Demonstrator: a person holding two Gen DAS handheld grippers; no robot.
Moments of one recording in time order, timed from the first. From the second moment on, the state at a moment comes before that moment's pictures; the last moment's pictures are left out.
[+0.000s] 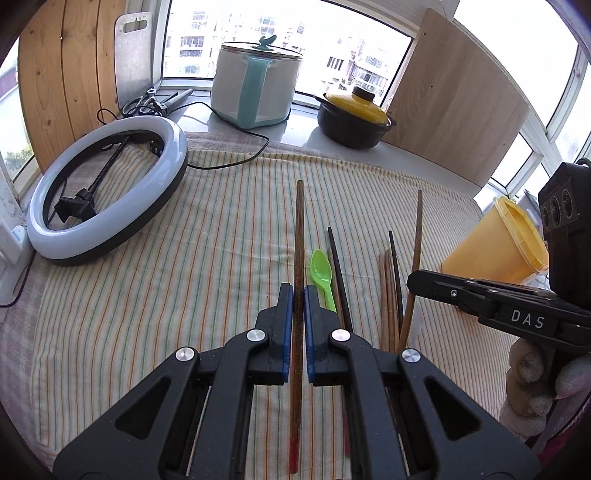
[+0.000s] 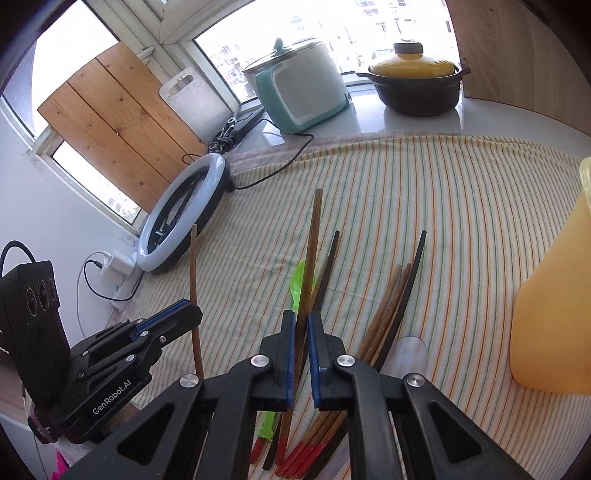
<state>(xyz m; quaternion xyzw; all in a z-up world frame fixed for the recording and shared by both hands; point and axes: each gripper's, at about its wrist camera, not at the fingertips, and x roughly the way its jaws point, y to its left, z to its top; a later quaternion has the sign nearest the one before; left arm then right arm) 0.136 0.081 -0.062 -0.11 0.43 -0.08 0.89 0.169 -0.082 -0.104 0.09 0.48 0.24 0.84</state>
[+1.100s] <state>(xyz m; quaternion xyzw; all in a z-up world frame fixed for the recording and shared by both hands) 0.112 0.031 0.040 -0.10 0.32 -0.14 0.93 0.108 -0.152 0.006 0.07 0.28 0.22 0.93</state>
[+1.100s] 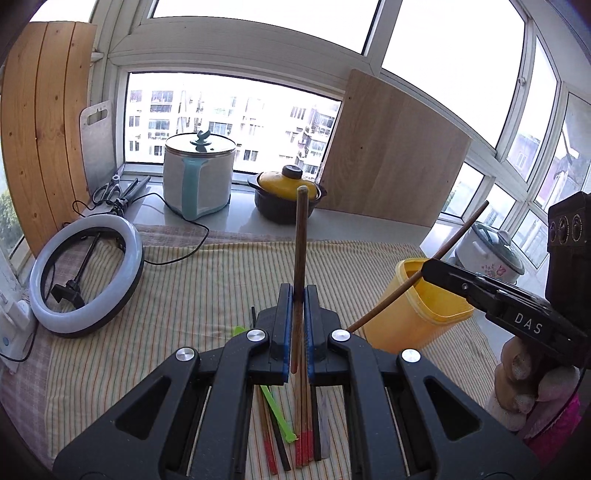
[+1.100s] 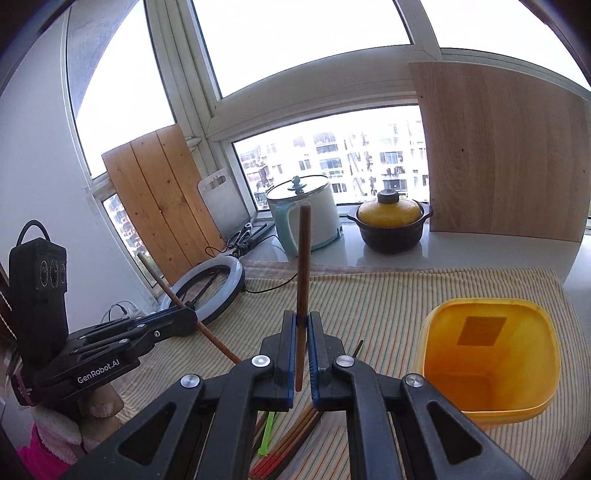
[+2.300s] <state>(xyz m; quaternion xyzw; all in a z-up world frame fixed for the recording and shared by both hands) 0.140 -0.091 0.117 -0.09 0.24 -0.25 0.93 0.075 -0.307 0.046 0.11 0.22 0.08 0.97</state>
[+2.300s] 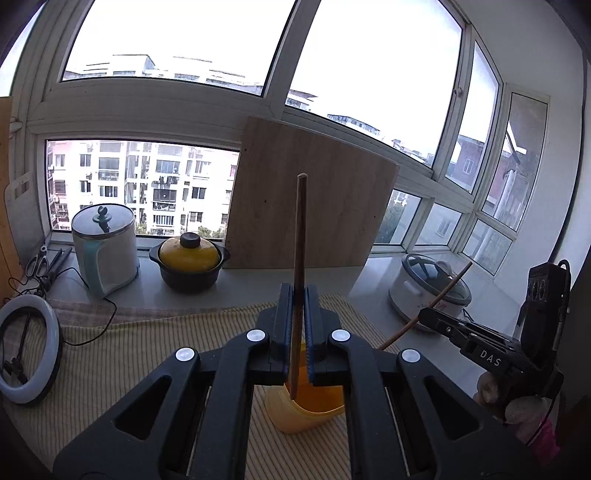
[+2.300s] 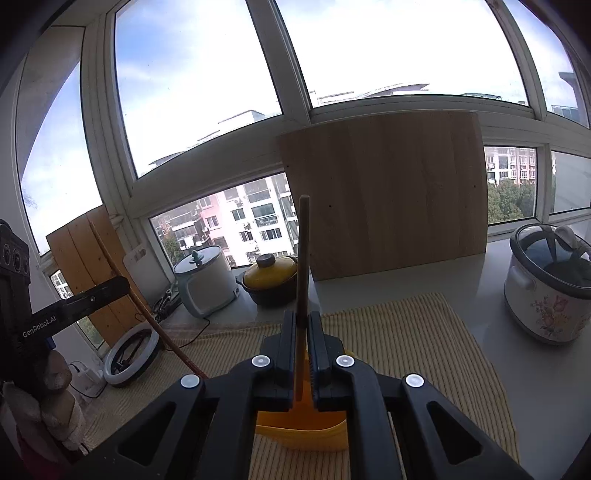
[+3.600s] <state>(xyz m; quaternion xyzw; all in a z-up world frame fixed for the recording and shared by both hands) 0.137 -0.117 0.059 -0.08 0.32 -0.27 0.90 0.078 -0.294 0.019 0.10 0.26 0.07 0.96</state>
